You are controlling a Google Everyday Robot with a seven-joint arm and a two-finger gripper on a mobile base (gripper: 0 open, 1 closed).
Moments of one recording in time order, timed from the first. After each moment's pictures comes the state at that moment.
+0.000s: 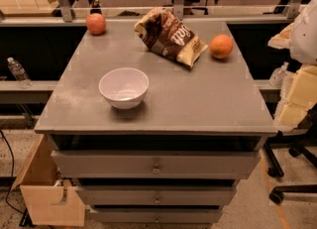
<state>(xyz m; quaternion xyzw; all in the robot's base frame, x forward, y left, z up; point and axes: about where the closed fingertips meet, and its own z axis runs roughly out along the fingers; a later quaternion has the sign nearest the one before) 0.438 -0.217 0.977 -0.60 0.78 -0.03 0.16</state>
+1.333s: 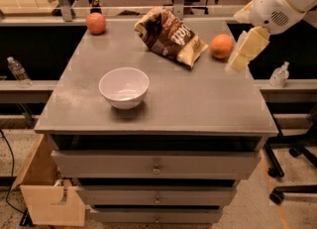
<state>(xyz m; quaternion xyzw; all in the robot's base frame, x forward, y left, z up) 0.585 -0.185 0.972 -0.57 0.77 0.06 0.28</state>
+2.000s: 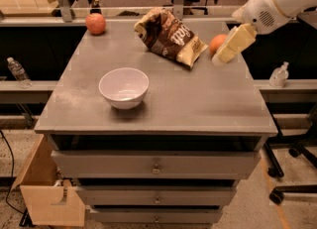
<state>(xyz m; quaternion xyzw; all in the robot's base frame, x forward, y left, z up) 0.630 -0.176 0.963 -0.51 0.79 0.10 0.33</state>
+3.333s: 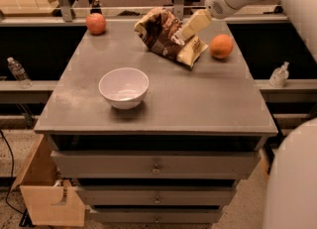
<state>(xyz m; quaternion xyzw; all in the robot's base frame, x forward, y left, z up) 0.769 -0.129 0.961 -0.43 0.80 0.04 0.42</state>
